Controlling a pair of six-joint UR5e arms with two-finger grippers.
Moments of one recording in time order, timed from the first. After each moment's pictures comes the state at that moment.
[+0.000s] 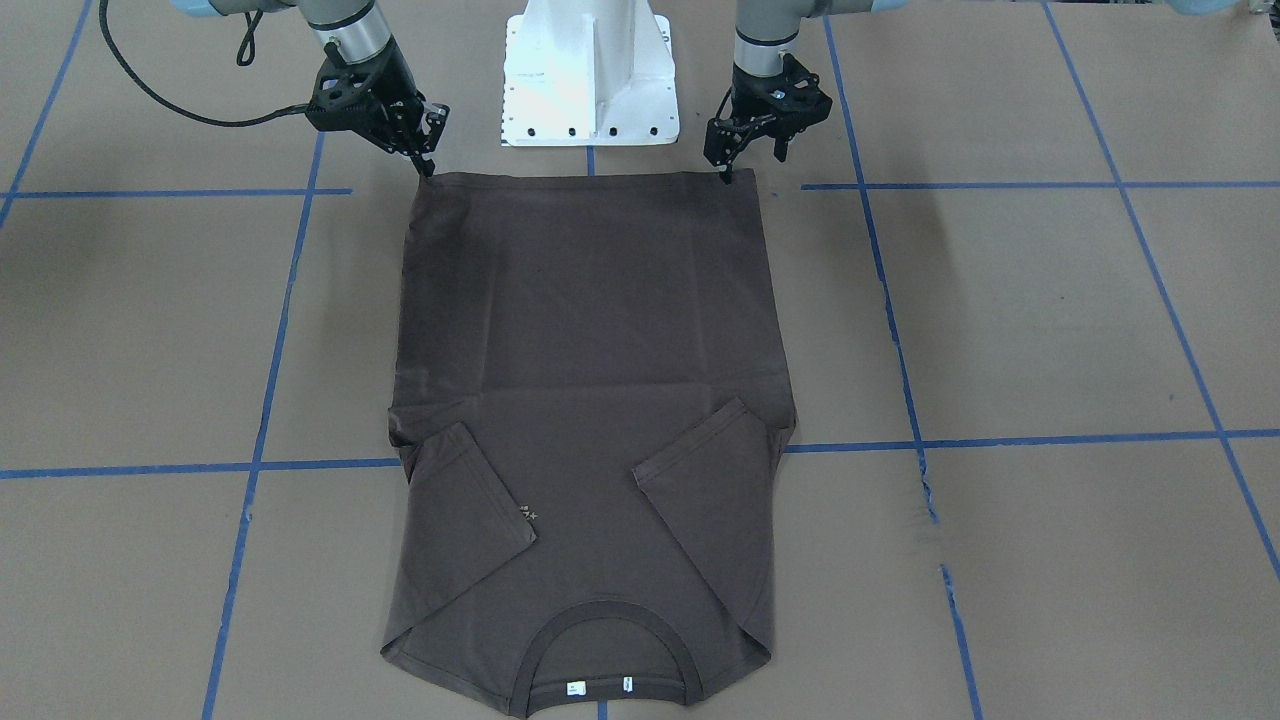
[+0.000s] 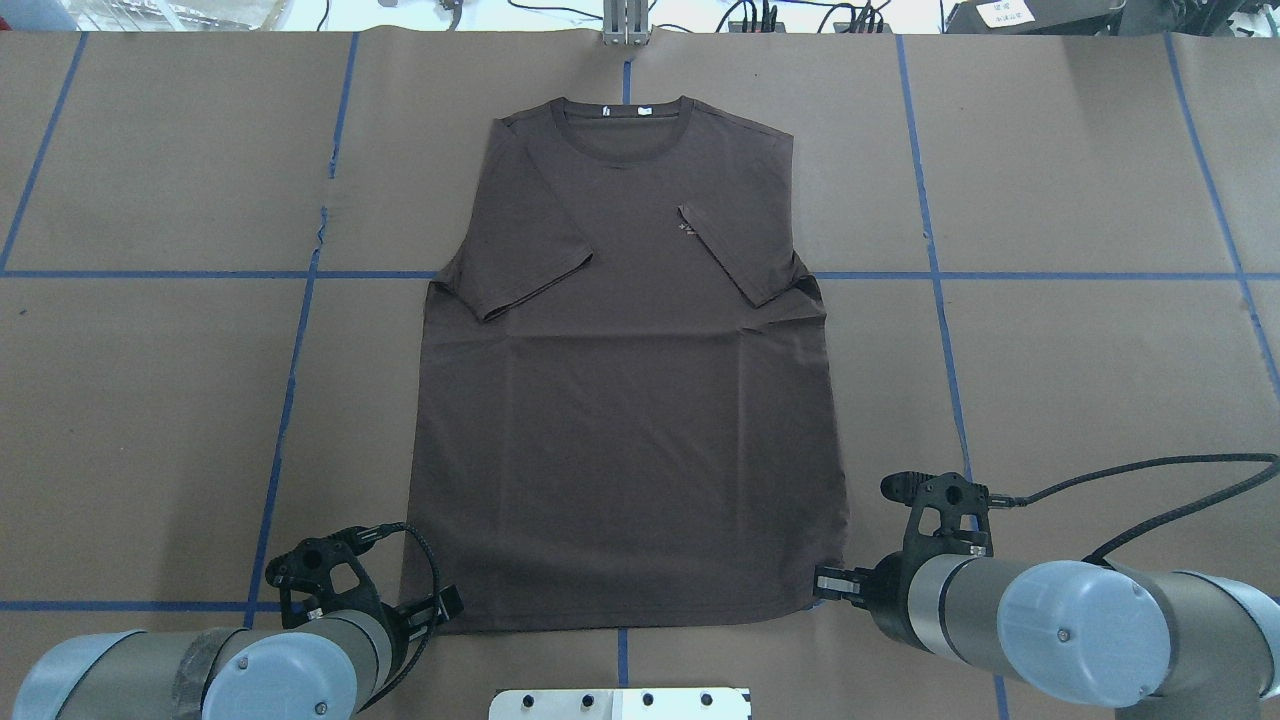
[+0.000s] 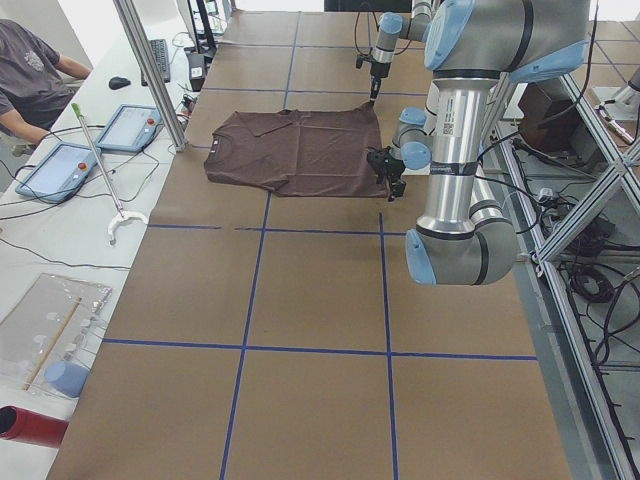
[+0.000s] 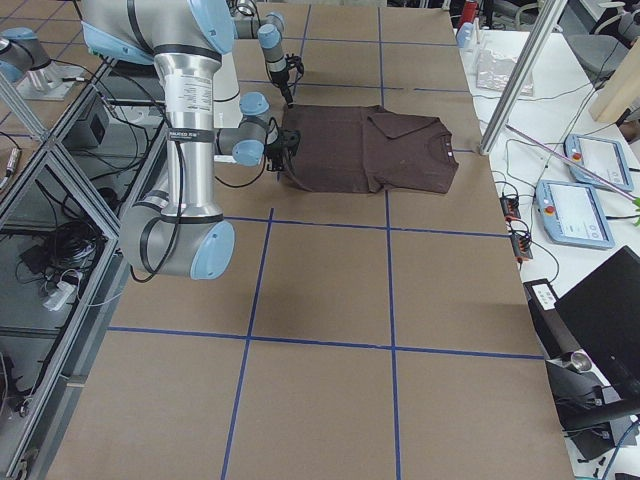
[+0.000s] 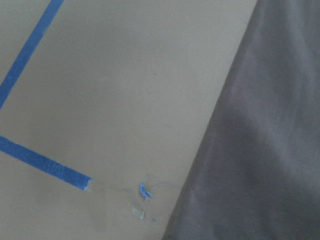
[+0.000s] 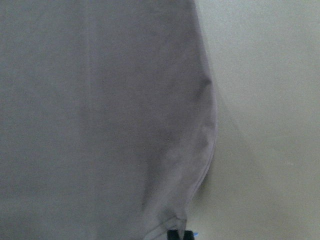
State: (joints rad) left arm -0.05 -1.76 -2.08 -1.60 -1.43 -1.95; right arm 0.15 -1.56 2.17 -1.21 1.54 1.64
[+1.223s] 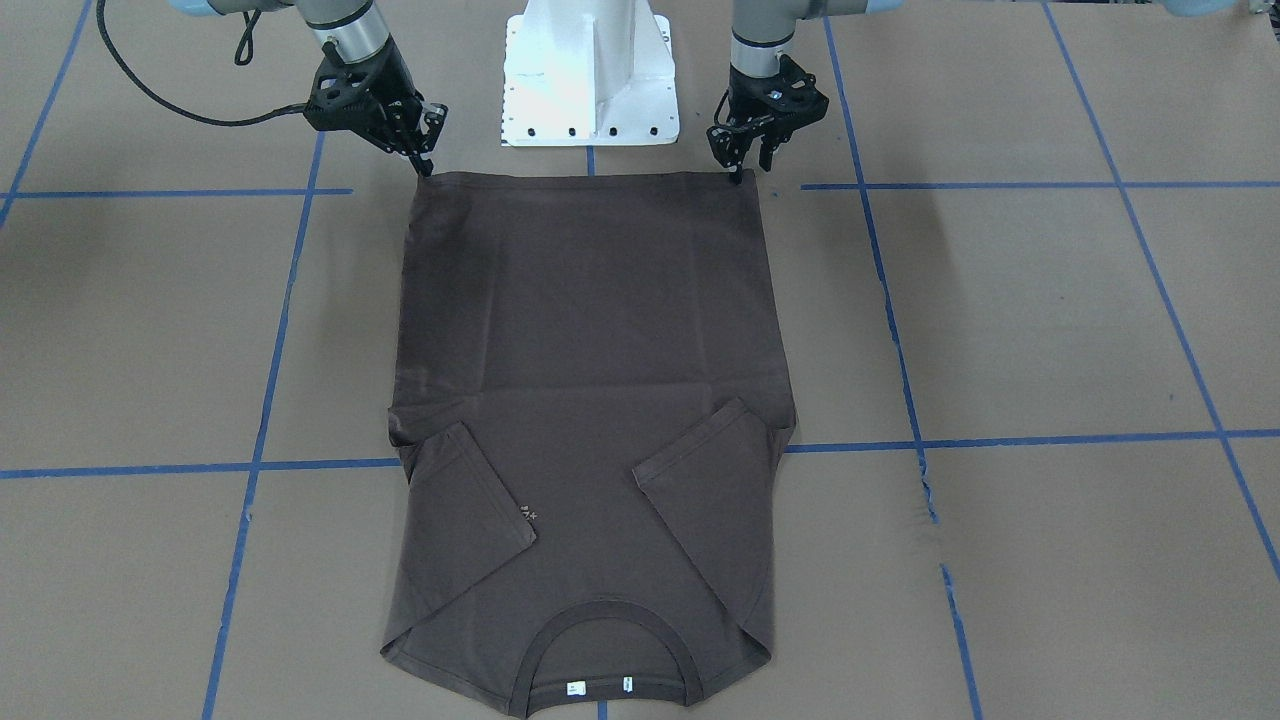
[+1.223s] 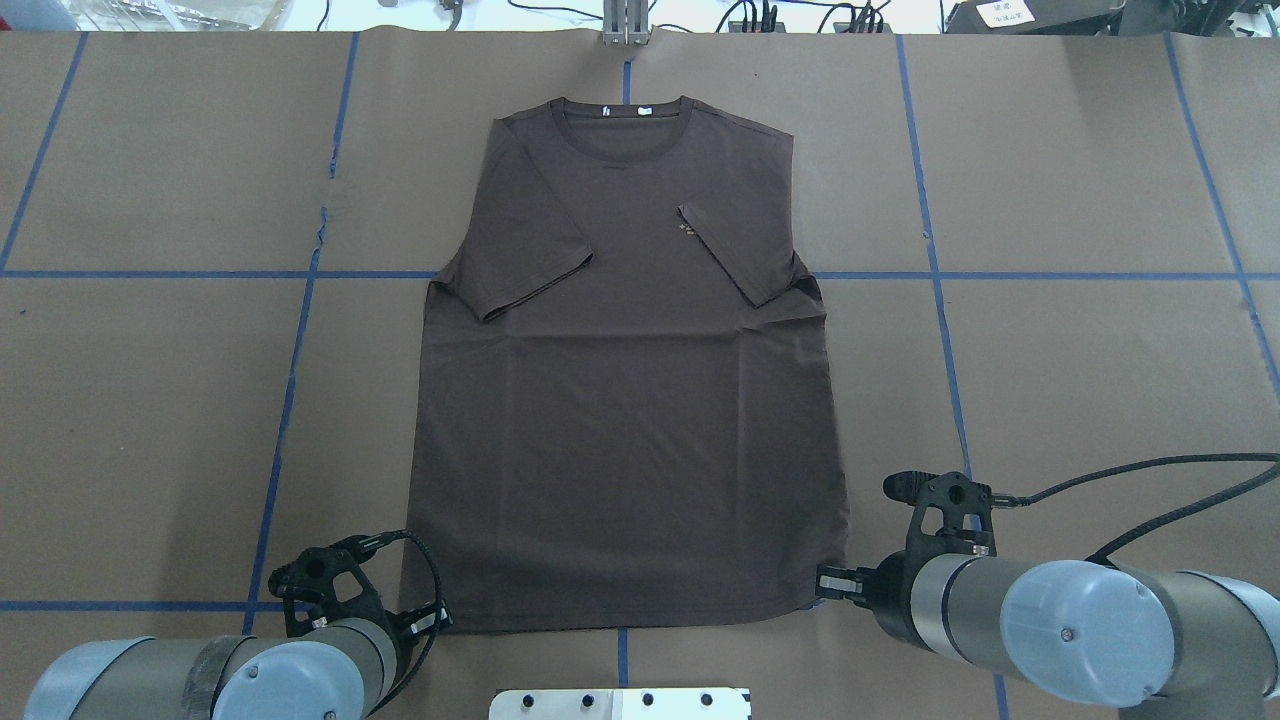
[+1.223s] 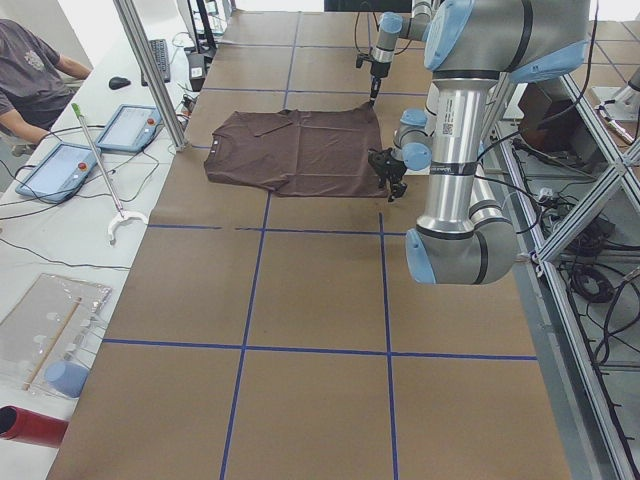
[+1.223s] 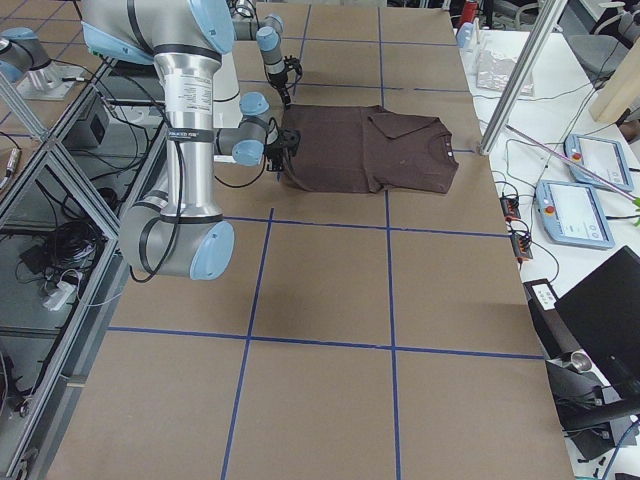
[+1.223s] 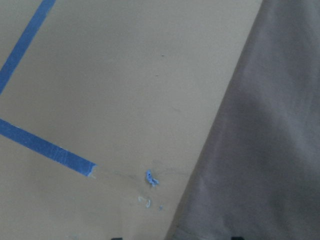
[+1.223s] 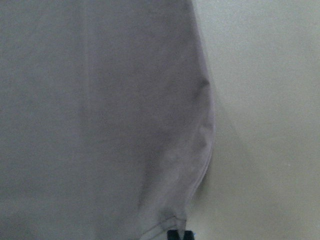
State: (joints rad) left arm -0.04 -1.76 -2.07 -1.60 -1.43 -1.99; right arm 0.15 -1.57 2.17 -1.21 1.54 1.64
